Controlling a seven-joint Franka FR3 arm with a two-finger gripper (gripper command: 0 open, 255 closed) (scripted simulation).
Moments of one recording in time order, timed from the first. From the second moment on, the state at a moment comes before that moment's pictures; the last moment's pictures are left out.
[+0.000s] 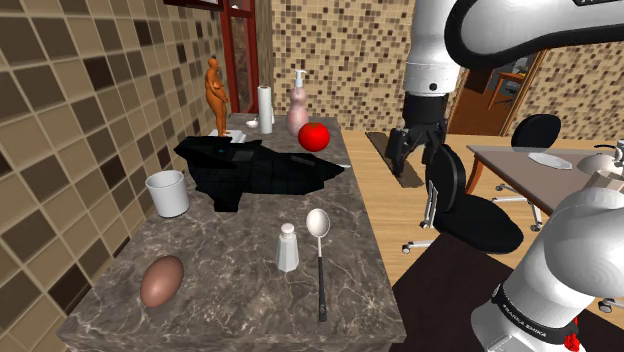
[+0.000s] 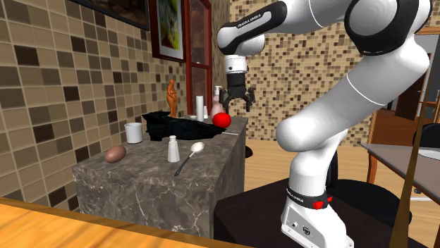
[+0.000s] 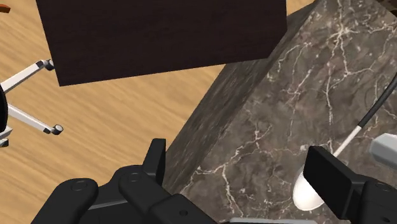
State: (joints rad) arm -0.01 -0.75 0.23 -2.50 0.13 1.67 0.33
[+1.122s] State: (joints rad) arm -0.15 -0.25 0.77 -2.38 0.15 2.09 1.17
